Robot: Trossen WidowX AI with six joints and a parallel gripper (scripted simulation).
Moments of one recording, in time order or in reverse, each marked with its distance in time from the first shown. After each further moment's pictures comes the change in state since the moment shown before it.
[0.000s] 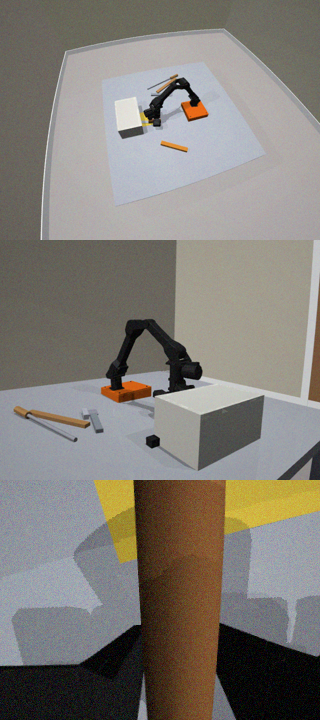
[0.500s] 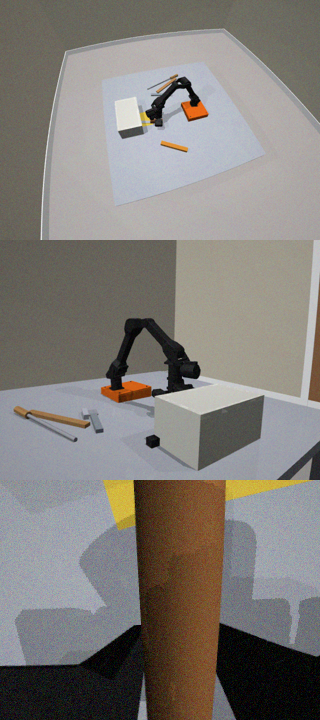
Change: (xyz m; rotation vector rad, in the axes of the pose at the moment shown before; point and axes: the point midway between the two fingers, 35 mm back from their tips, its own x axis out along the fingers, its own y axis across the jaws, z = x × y) arm 0.000 0.000 -0.015 0.001 0.001 0.000
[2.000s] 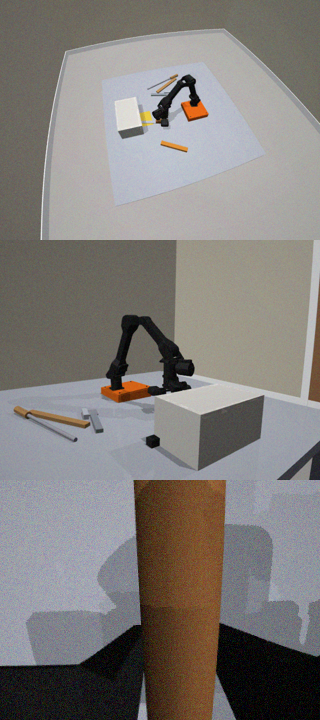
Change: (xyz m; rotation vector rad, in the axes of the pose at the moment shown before) arm 0.001 0.002 -0.050 0.000 0.004 0.000
